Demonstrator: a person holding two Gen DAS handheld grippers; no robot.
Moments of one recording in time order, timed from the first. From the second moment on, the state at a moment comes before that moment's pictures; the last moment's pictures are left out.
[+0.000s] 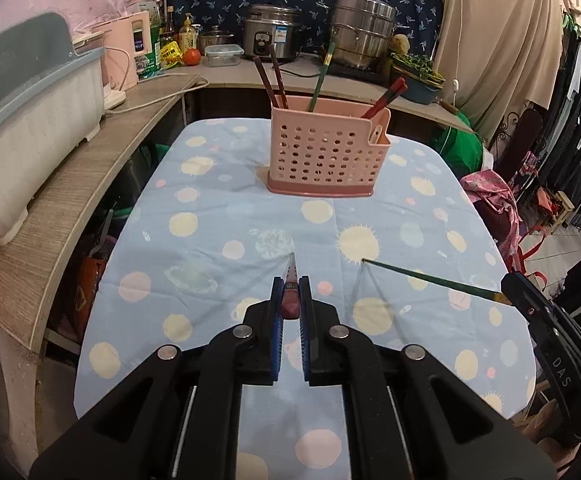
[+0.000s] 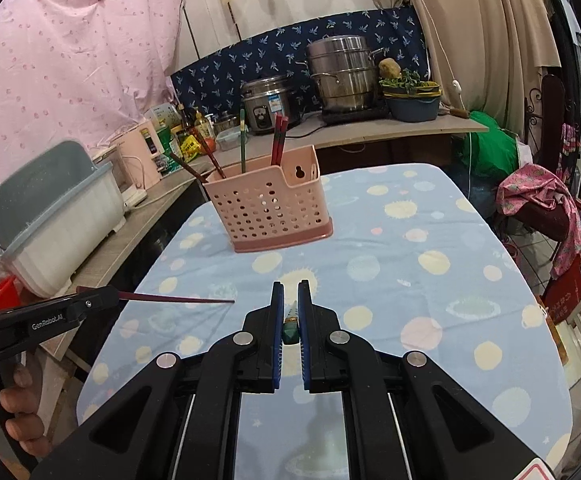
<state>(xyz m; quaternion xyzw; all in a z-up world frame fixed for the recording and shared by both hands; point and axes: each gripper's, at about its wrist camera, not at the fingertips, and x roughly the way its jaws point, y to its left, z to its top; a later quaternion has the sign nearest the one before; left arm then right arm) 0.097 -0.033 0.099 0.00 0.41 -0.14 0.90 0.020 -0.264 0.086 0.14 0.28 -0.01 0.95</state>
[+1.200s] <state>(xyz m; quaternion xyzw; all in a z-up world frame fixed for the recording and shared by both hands) 0.194 -0.058 0.221 -0.01 0.32 -0.17 0.93 0.136 -0.298 0.211 0.18 0.16 0.03 0.97</state>
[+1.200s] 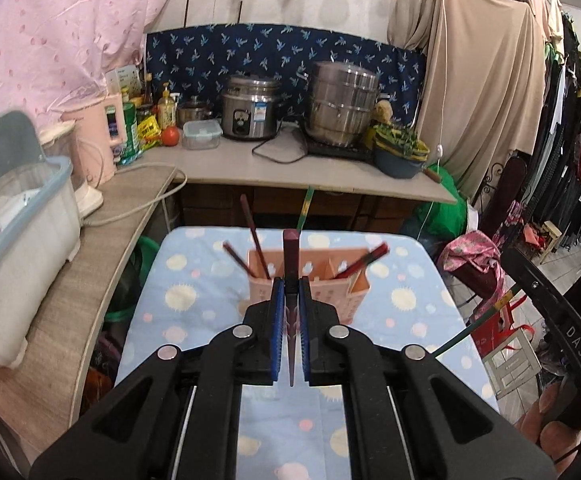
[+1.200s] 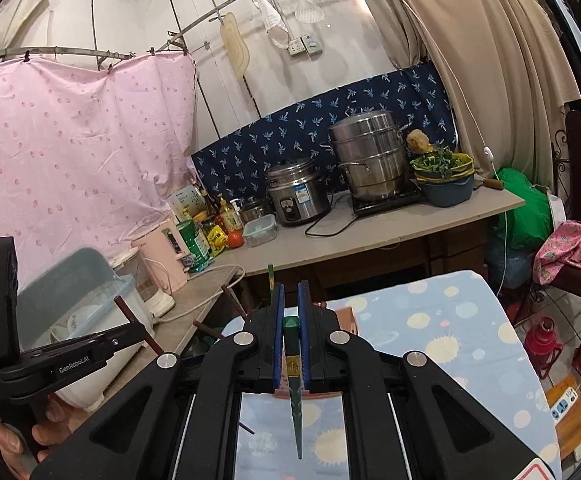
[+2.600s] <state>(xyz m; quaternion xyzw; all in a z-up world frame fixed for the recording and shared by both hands) 0.333 -0.094 0.199 -0.01 0.34 -0.15 0.93 0.308 -0.287 0.173 0.15 0.23 0.01 0.96</state>
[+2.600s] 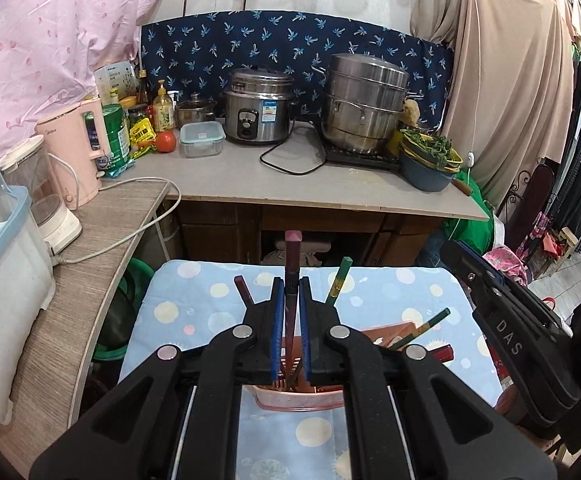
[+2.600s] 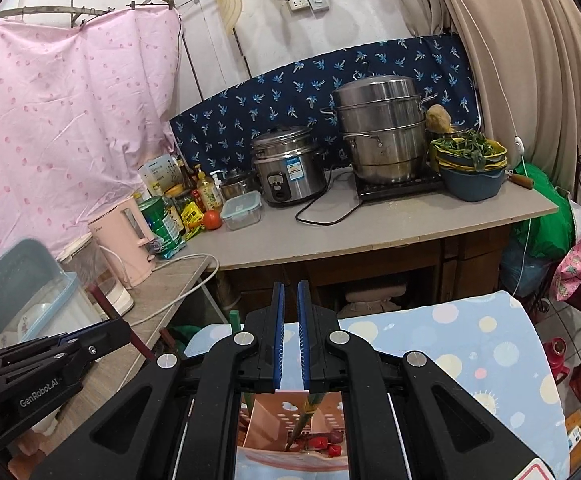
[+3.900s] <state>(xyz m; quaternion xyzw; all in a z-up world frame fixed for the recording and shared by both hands) 0.227 -0.077 0.178 0.04 0.32 -0.08 0.94 0.162 -0.261 0.155 0.10 0.25 -0.01 0.96</state>
